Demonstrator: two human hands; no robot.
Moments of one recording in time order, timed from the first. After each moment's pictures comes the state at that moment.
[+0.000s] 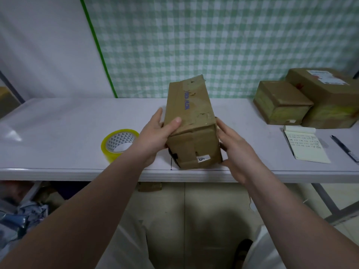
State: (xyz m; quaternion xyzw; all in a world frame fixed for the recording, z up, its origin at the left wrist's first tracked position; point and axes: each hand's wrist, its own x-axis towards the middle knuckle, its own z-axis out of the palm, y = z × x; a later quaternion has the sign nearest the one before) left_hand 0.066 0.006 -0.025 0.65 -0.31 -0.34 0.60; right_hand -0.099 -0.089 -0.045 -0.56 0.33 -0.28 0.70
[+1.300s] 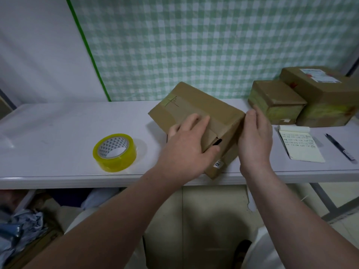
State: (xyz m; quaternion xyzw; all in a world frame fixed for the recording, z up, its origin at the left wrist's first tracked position) left_hand -0.007 -0.006 -0.014 0.77 -0.56 -0.08 0.30; right_hand -0.109 -0.107 -0.029 -0.57 0.48 -0.50 0.44
